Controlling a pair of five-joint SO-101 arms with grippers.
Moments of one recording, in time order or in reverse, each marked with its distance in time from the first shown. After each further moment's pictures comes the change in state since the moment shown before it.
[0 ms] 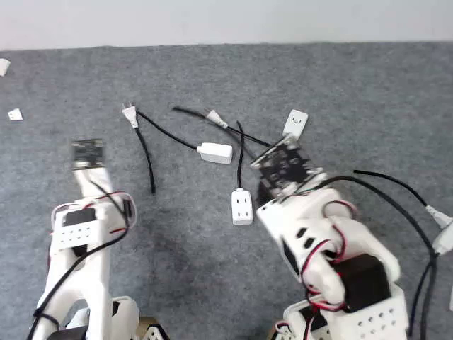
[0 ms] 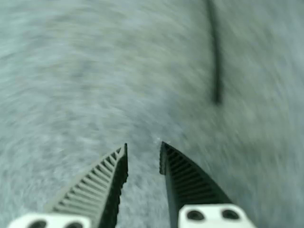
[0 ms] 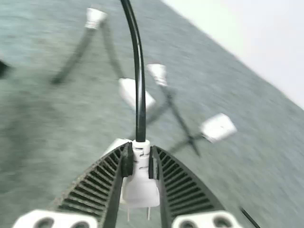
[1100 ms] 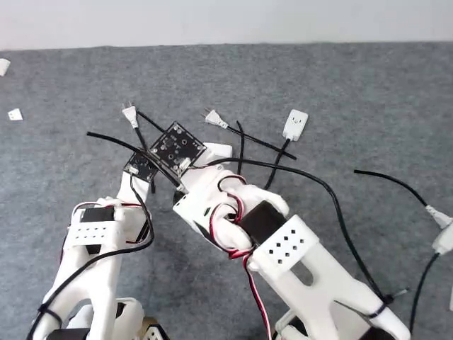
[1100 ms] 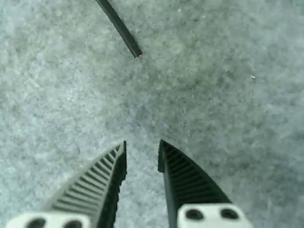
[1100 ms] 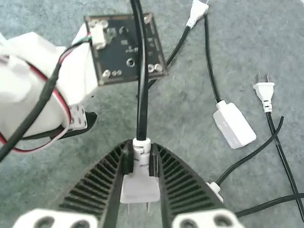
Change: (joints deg) left arm 6.7 0.0 0.0 6.6 -18.4; right arm -18.0 30.2 0.1 -21.2 -11.1
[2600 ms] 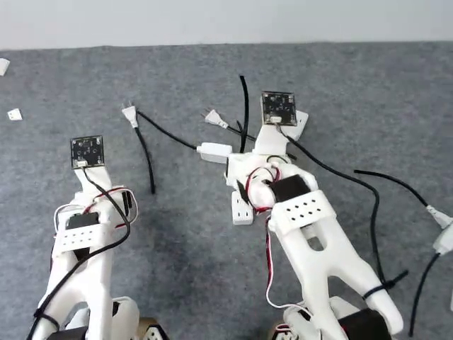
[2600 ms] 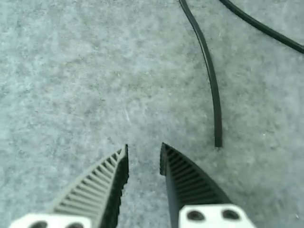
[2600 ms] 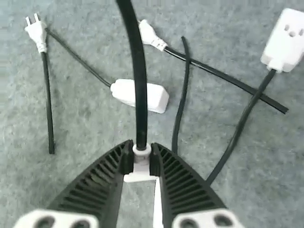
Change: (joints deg) left arm -8.1 0.0 2.8 -20.6 26.2; right arm 21.5 9.8 7.2 -13.5 -29.7
